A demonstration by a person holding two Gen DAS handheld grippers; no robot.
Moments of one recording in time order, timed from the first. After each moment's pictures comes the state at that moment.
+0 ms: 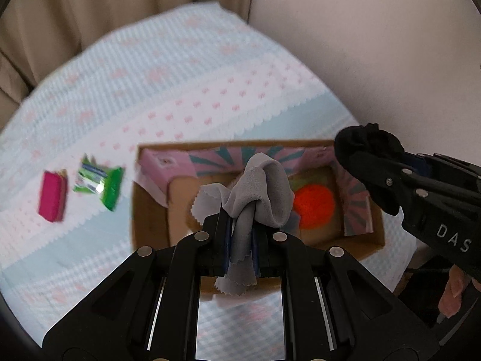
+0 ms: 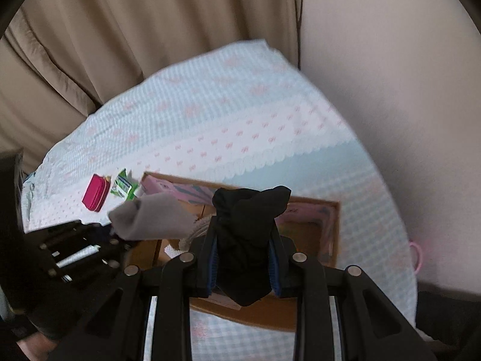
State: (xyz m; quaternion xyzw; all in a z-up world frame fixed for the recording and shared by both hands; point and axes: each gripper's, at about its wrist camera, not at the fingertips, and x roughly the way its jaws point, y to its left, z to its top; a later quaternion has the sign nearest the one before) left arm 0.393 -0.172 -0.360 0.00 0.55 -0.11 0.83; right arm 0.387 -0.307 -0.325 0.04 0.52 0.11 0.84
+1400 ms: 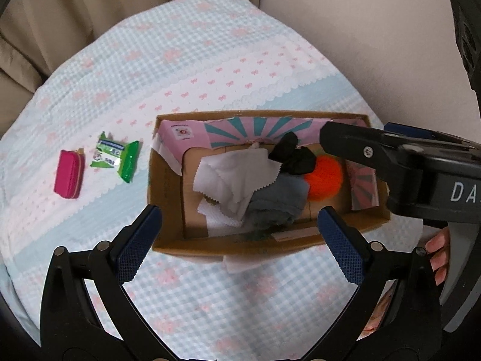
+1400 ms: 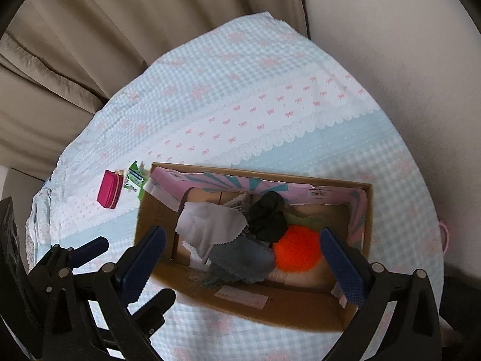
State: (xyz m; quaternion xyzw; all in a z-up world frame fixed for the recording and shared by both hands) left arm 0.362 -0.165 -0.334 0.02 0.57 -0.08 0.82; right arm 0.401 -0.304 -0.340 0.08 0.56 0.14 0.81
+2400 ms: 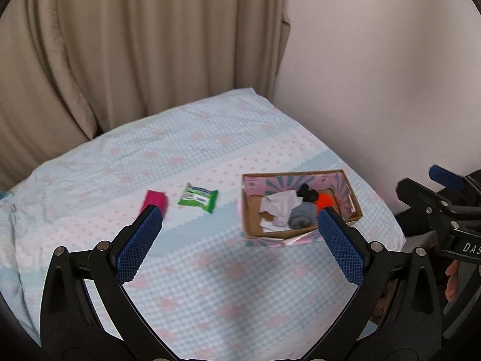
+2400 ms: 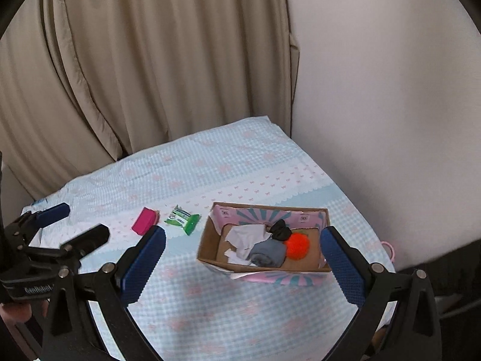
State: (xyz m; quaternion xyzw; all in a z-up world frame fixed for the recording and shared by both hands) left arm 0.194 0.002 -0.142 0.01 0.38 -0.08 0.92; right arm 0.184 -0.215 -0.155 0.03 0.36 0.06 0.93
